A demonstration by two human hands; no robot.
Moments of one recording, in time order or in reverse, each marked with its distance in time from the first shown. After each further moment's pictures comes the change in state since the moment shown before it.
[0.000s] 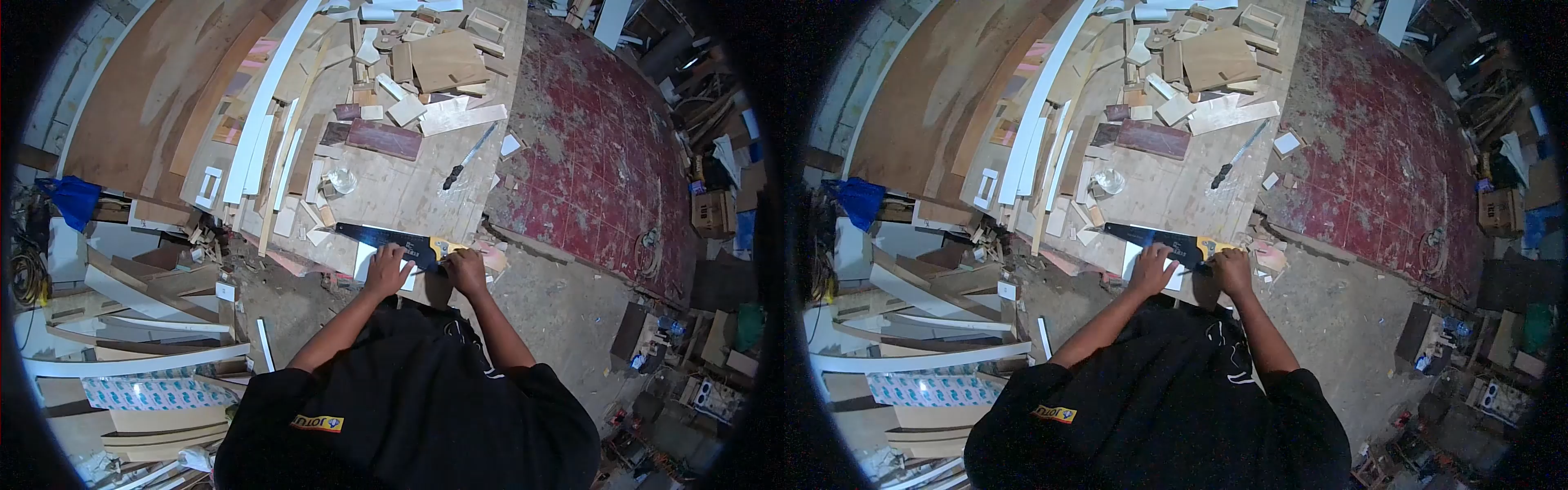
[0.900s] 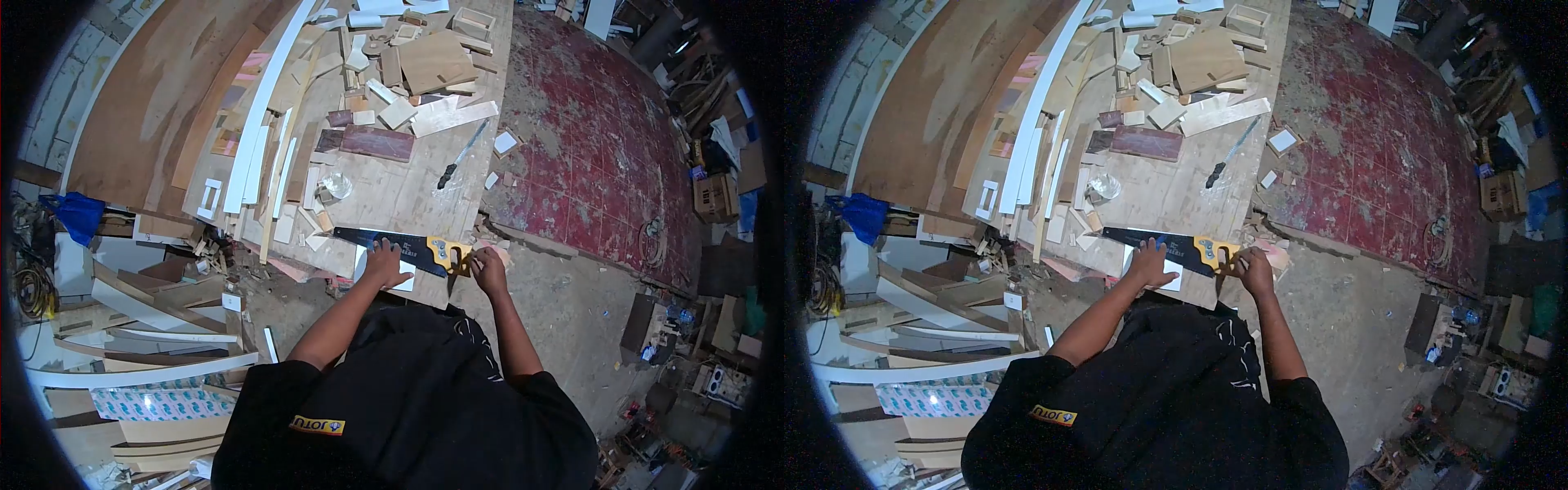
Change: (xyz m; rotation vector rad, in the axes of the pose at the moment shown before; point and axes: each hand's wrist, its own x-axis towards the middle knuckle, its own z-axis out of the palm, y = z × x) left_hand 0.036 0.008 -0.018 0.383 -0.555 -0.157; right_hand -0.026 0.039 -0.032 0.219 0.106 0.215
